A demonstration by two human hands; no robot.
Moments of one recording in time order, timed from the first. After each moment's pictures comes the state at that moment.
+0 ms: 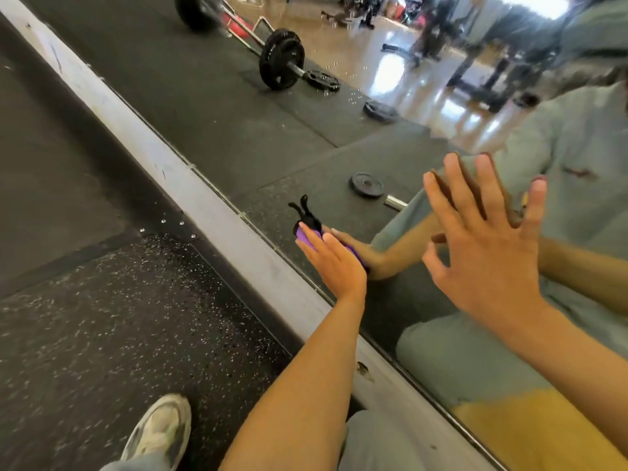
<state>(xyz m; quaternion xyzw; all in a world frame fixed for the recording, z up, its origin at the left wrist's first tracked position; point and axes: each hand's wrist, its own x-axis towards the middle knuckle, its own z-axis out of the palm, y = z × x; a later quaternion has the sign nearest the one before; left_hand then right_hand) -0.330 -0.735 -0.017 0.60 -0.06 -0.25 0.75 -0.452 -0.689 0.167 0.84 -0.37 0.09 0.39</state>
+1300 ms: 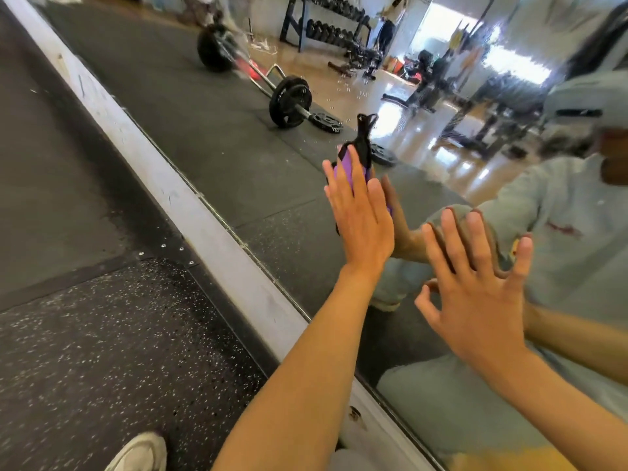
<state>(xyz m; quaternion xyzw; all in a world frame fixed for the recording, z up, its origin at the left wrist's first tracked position) -0.282 -0.751 0.119 0.55 -0.32 -0.03 0.77 -0.453 -0.700 0.159 0.79 -0.36 0.06 0.49</state>
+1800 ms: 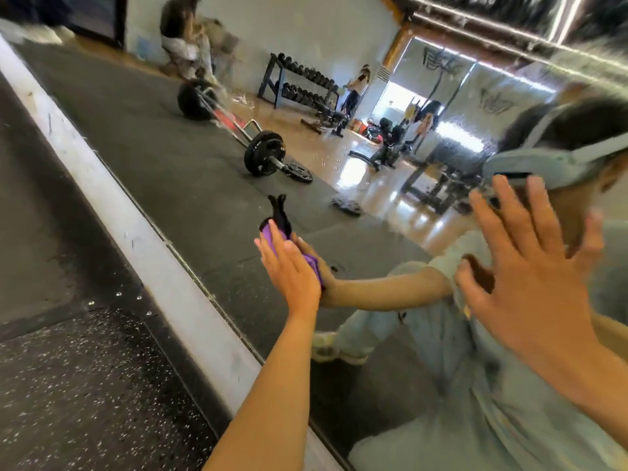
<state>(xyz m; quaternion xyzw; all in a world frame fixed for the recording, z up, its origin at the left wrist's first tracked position) -0.225 -0.765 0.091 0.57 -0.15 -0.11 0.80 -0.449 -0.712 0.288 0.79 -0.33 0.24 0.45</state>
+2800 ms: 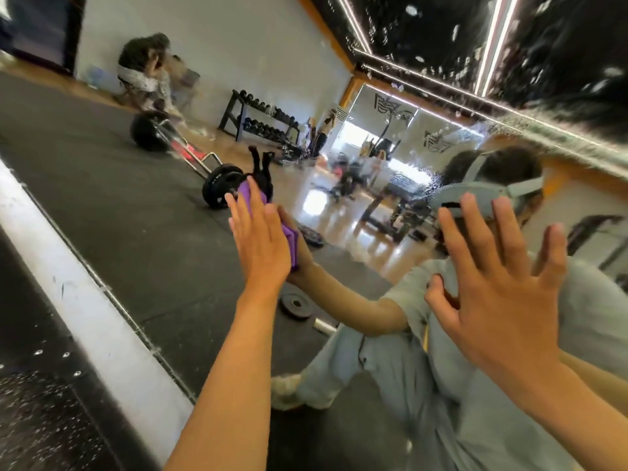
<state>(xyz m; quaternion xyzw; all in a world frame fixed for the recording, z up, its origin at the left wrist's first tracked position) -0.174 -0.774 0.206 0.58 -0.31 -0.03 0.75 -0.453 -0.724 0.321 0.73 -0.35 0.20 0.55</state>
